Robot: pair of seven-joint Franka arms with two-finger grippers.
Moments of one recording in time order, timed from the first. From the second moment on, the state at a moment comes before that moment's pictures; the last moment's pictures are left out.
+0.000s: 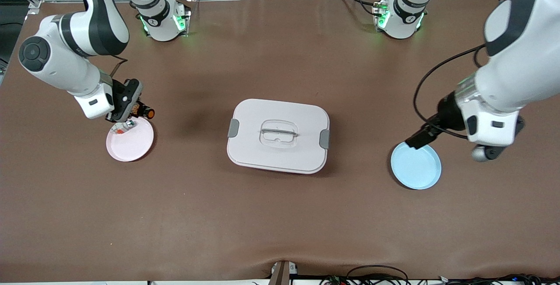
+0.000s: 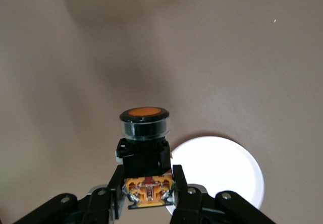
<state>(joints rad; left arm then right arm) 0.13 0.35 -0.44 -1.27 0.02 1.64 -0.95 0.07 -0.04 0.00 -2.21 0.07 2.11 -1.18</state>
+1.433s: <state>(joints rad) 0.02 0.00 -0.08 -1.52 0.06 1.53 -0.08 -0.11 0.19 0.00 -2.37 -0.13 2.62 -1.40</state>
